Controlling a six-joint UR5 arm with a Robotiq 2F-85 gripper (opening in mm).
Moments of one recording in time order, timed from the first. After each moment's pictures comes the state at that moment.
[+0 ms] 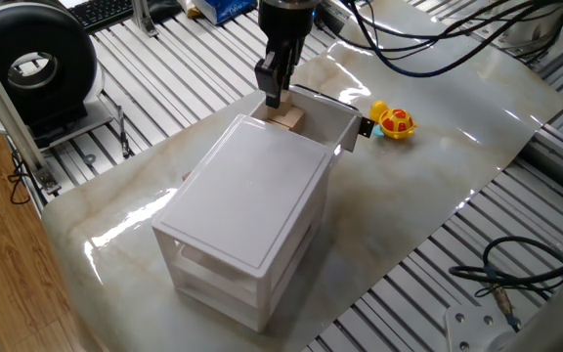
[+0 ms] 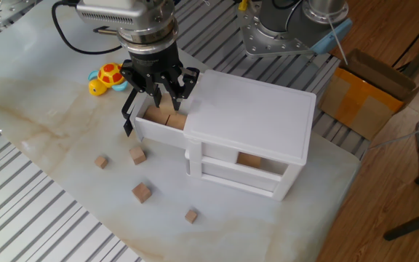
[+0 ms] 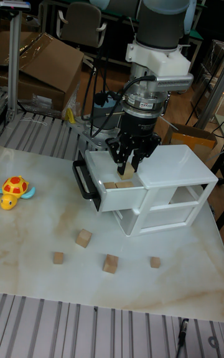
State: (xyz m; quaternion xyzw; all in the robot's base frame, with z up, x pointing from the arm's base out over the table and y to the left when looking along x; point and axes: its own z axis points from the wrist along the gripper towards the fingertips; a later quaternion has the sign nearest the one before) arm 0.532 0.049 0.214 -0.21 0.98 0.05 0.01
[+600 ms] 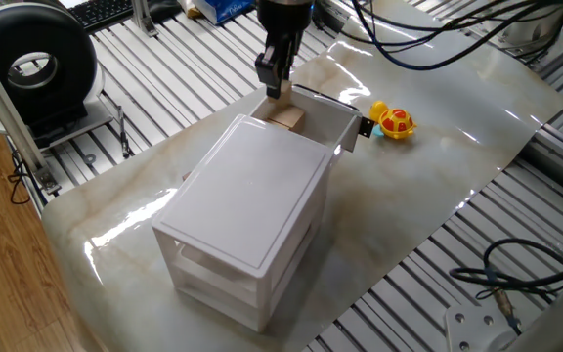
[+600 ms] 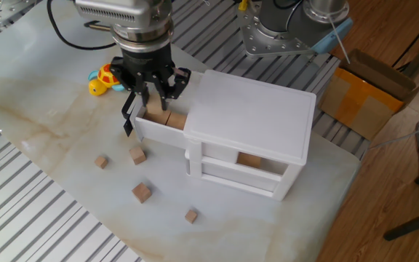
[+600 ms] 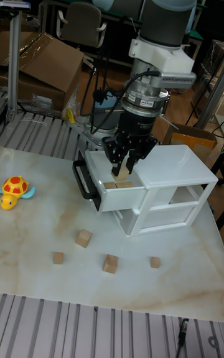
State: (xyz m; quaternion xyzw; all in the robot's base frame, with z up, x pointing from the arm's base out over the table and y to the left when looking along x) arm 0.548 0.028 0.217 -0.23 0.97 0.00 0.03
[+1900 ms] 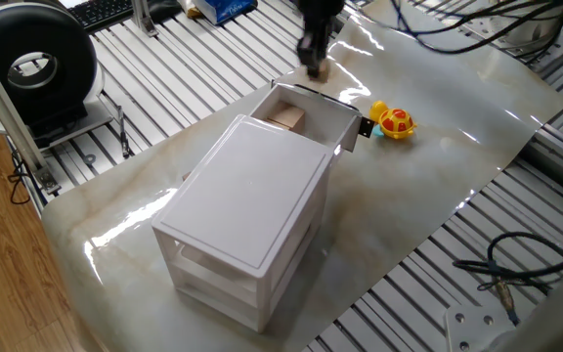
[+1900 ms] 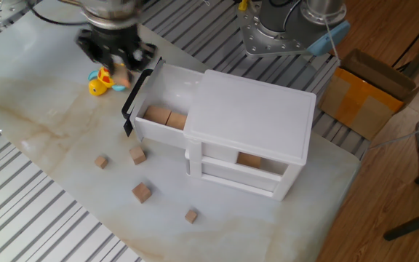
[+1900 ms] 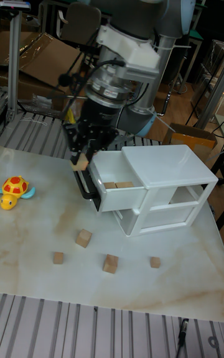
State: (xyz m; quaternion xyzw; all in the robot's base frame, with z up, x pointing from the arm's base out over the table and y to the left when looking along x) arm 0.542 -0.085 0.218 -0.26 0.96 -0.06 0.00
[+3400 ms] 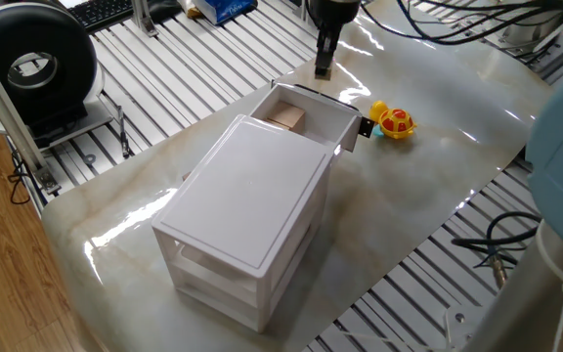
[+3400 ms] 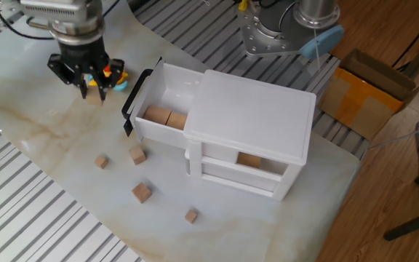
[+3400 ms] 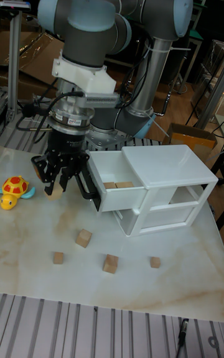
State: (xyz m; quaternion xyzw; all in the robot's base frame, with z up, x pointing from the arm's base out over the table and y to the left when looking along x) arm 0.585 -0.115 0.151 -0.32 0.95 -0.03 0.05
